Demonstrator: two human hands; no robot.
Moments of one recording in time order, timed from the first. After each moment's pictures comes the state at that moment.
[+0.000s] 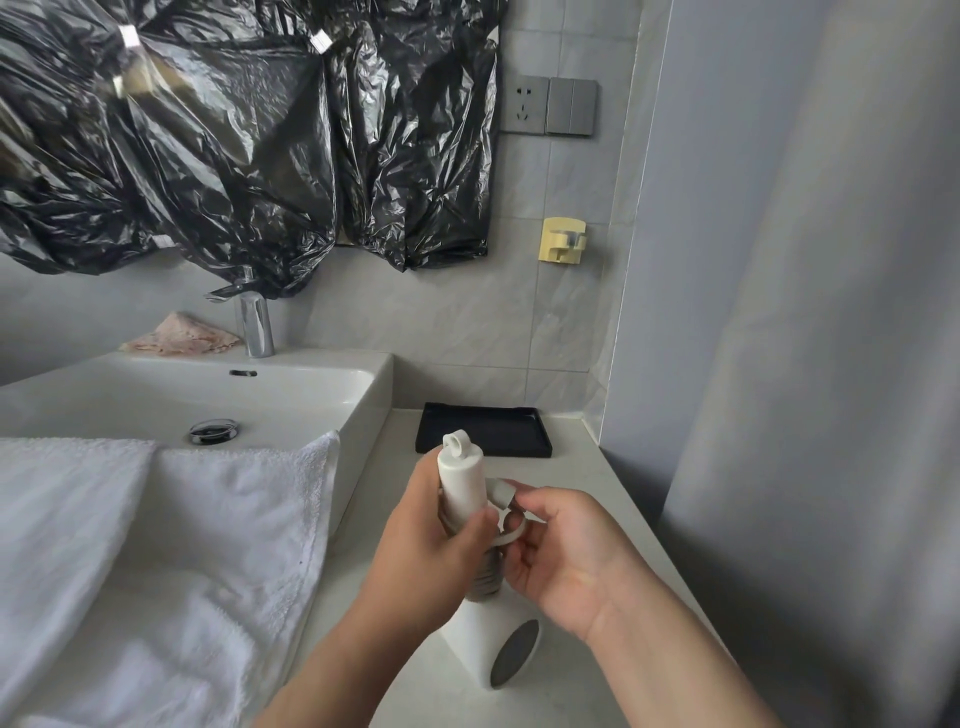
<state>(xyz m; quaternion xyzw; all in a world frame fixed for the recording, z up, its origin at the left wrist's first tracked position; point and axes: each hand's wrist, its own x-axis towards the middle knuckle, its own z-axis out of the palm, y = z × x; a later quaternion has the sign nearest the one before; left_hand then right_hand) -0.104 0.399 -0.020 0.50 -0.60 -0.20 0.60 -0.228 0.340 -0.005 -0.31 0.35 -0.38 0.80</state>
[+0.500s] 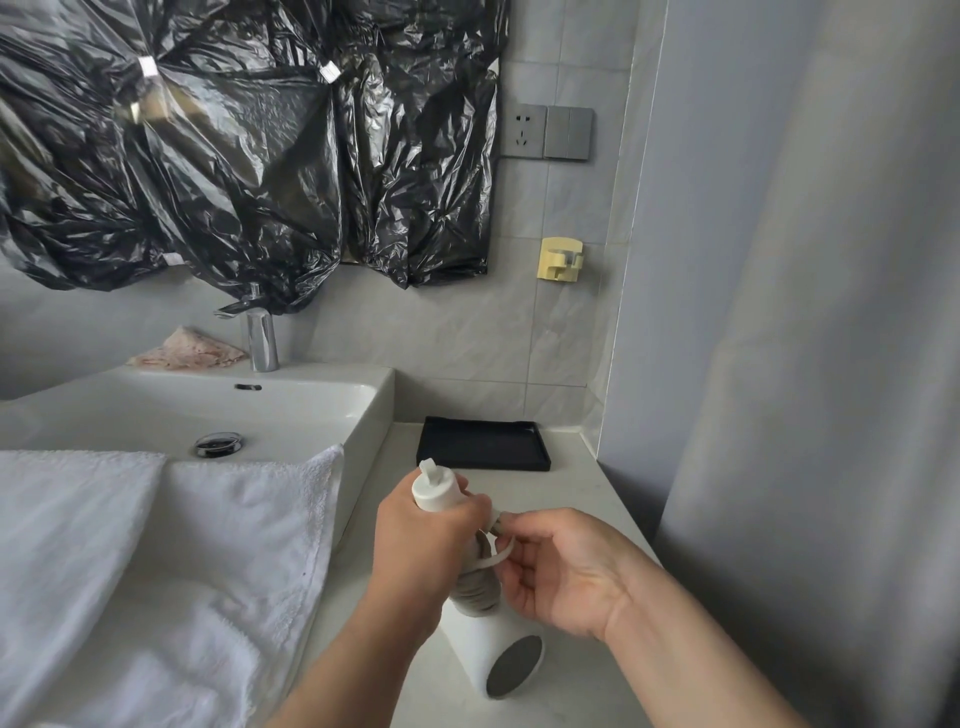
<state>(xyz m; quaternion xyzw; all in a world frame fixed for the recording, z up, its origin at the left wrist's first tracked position) -0.107 0.385 -0.010 0.51 -0.37 -0.33 0.70 -0.237 0.336 0.000 -0.37 0.38 -0.27 0.80</state>
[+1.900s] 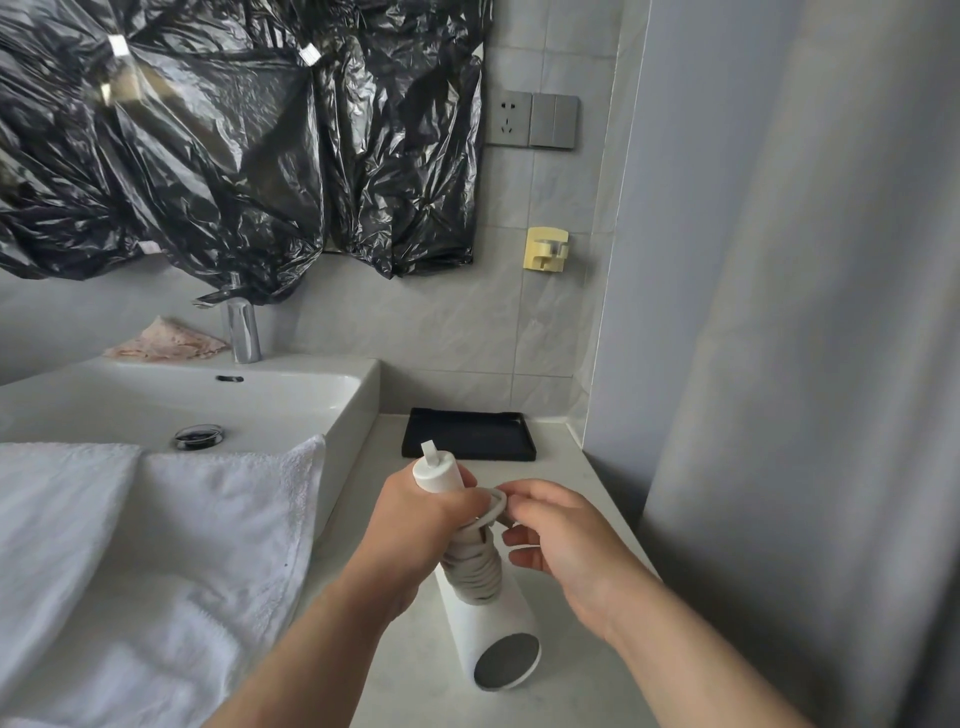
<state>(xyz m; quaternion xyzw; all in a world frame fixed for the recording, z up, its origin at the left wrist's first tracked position) -0.101 0.376 -0.008 0.51 -0.49 -0.36 0.61 -0.250 0.344 -0.004 -0.60 0.43 -0.40 0.54</state>
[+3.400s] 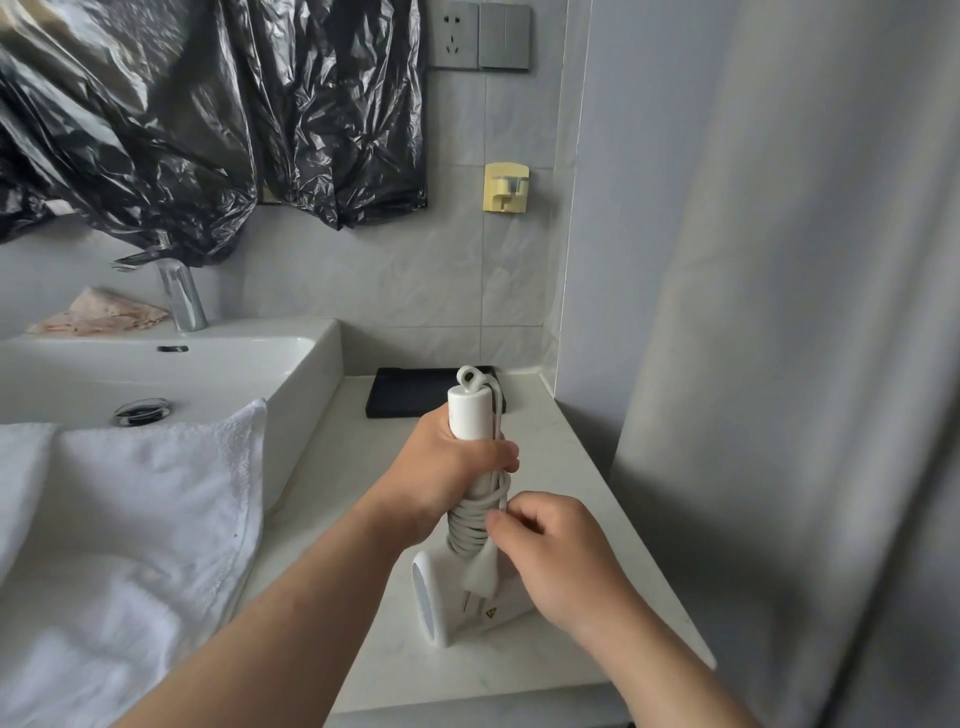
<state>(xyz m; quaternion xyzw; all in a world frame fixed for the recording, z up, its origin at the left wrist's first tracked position) -0.147 0.327 -0.016 0.46 -0.58 -0.41 0.54 -0.290 0.353 -0.055 -0.73 0.45 -0.41 0.33</state>
